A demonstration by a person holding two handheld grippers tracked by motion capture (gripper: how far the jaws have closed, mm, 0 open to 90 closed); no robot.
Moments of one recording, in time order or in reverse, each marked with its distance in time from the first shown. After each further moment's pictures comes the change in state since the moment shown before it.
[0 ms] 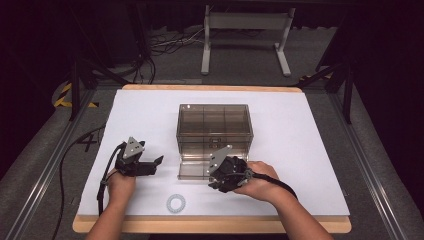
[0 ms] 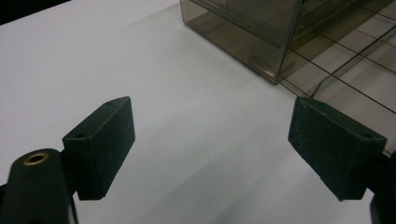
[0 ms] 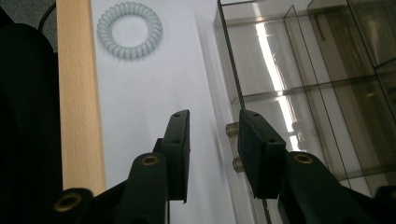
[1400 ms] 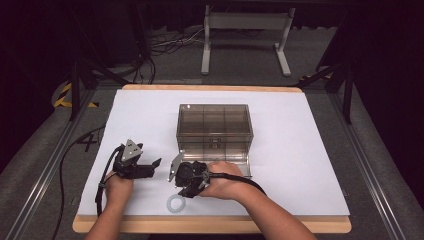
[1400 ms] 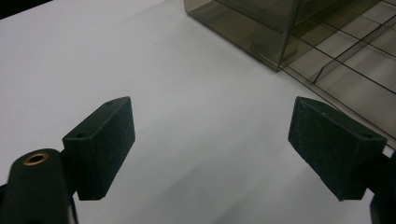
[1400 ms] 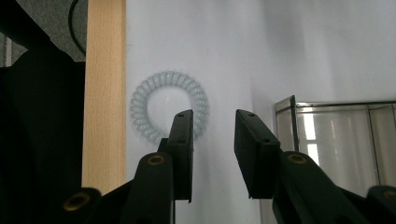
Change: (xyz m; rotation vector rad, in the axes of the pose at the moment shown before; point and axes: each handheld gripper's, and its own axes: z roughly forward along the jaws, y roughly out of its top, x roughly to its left) left arm 0.000 -0.006 -0.004 0.015 0.013 0.008; right arm 0.018 0.073 0.058 0.099 0.126 -0.081
